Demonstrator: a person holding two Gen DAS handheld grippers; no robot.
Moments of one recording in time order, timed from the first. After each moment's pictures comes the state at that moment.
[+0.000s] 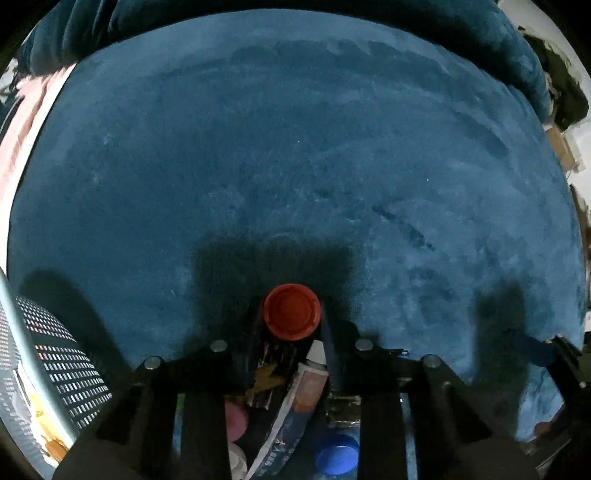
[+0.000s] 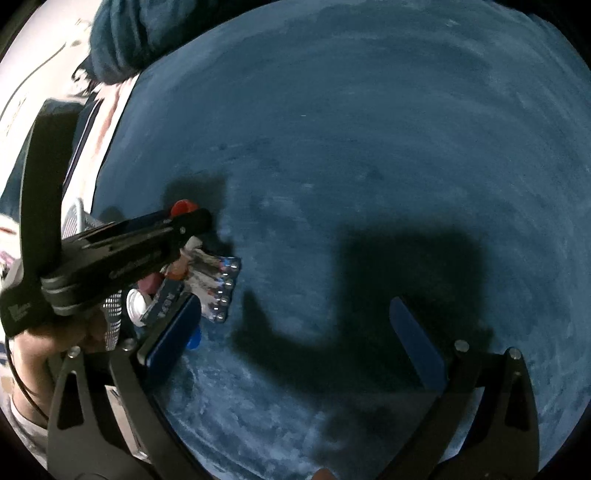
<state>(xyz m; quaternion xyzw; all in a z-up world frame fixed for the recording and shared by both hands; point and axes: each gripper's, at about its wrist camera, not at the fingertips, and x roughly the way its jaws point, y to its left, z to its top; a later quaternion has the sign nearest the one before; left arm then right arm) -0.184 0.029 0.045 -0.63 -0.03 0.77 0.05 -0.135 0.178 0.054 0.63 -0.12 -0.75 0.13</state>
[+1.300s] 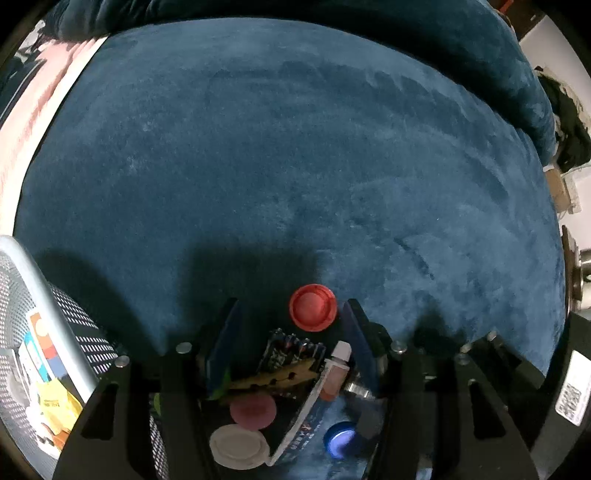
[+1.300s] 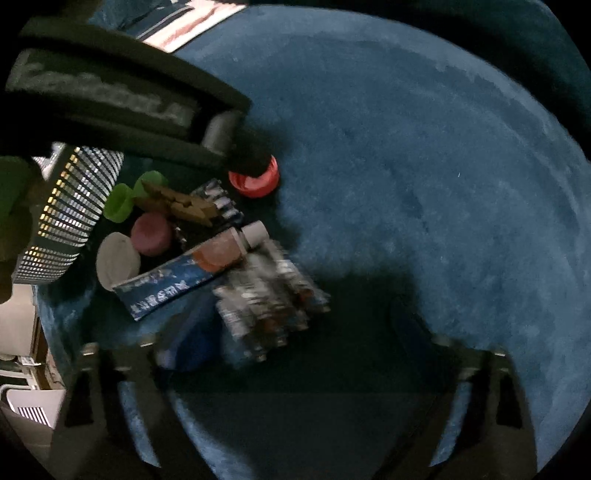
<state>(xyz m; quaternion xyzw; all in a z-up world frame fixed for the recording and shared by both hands) -0.184 -0.011 0.061 -0.62 -0.10 0.77 0.03 -0.109 0.124 0.026 0.56 0.12 -0.78 0.25</state>
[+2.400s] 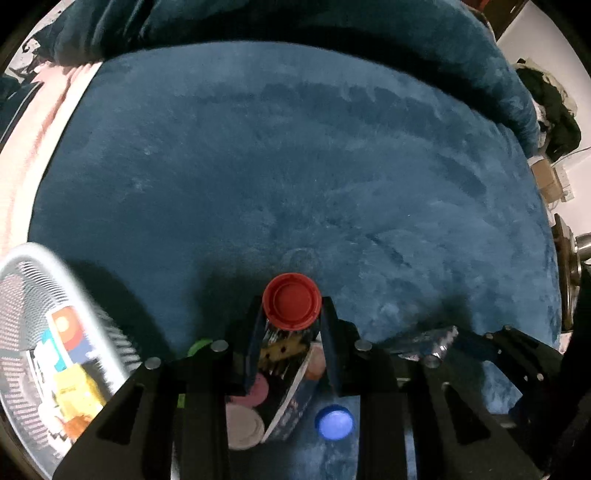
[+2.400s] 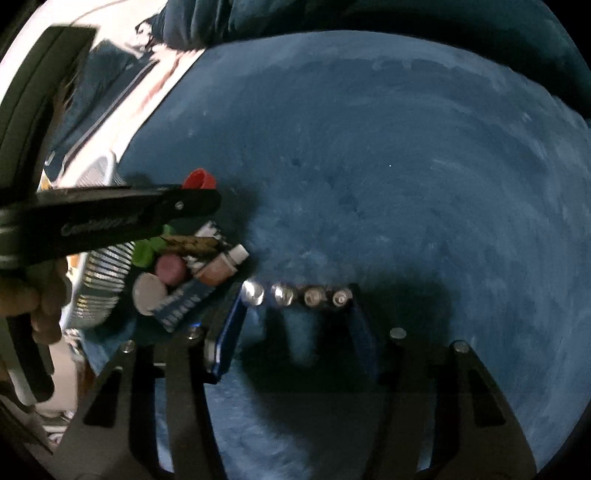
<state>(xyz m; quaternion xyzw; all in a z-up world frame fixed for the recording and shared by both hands) -0.164 -0.007 0.095 -0.60 -0.08 0.80 0.05 -0.131 0.134 0.073 0.57 -0.02 -0.79 0.22</state>
